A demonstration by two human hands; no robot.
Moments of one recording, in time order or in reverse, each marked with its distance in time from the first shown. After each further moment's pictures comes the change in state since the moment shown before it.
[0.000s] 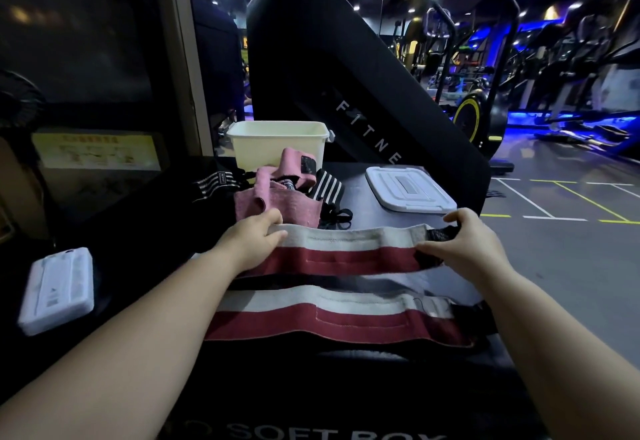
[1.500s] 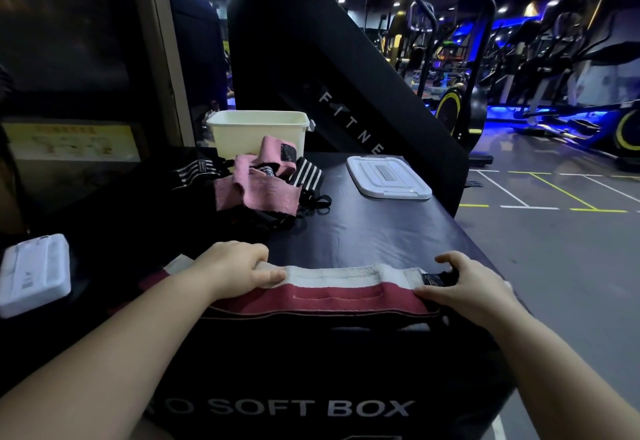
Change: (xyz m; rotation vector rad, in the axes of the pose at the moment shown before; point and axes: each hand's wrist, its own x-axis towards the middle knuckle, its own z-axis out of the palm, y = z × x) left_hand -0.057 0.017 0.017 0.335 -0.219 0.080; right_hand -0.064 0.064 -0.018 -0.303 -0.163 0.026
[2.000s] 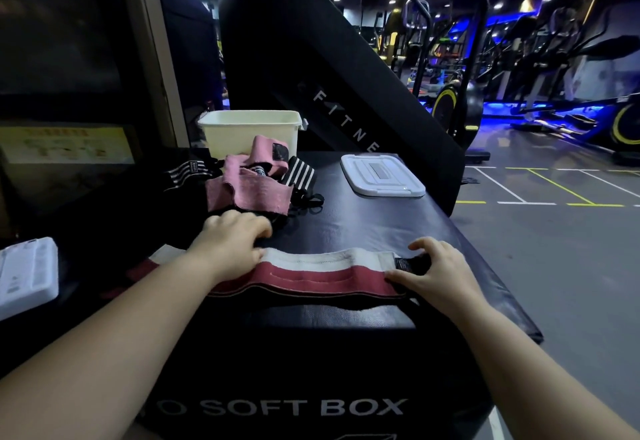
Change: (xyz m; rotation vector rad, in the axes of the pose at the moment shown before) left_hand 0.018 0.012 -0.015 0.105 0.196 0.048; right_hand 0.014 -0.010 0.021 0.188 0.171 -0.216
